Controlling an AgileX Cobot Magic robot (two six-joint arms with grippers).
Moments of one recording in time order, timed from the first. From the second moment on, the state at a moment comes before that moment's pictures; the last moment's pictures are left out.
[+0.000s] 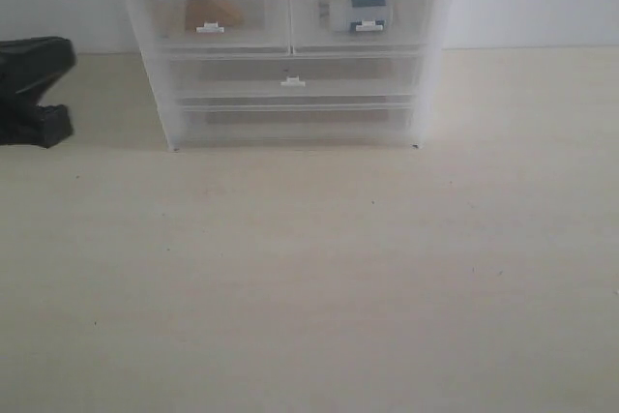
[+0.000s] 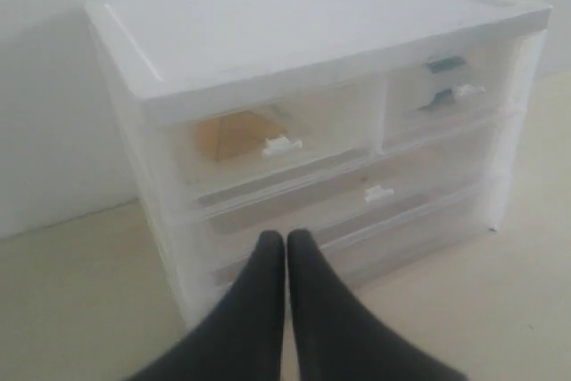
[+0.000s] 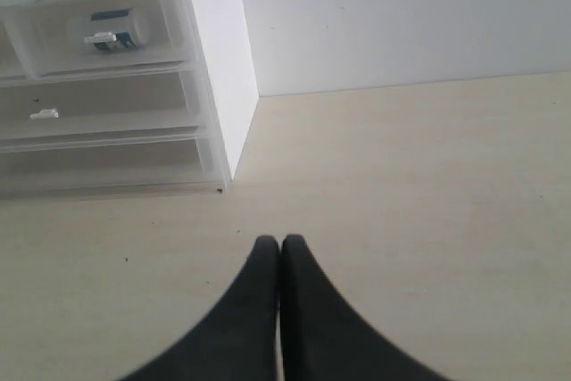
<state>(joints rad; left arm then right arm) -0.17 1.09 -0.38 0.43 -0.52 -0.35 0.13 0.01 0.00 0.00 0.25 0.14</state>
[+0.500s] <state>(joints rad) -0.01 0.11 -0.01 -0.62 -0.42 0.48 0.13 0.01 0.00 0.00 0.25 0.14</state>
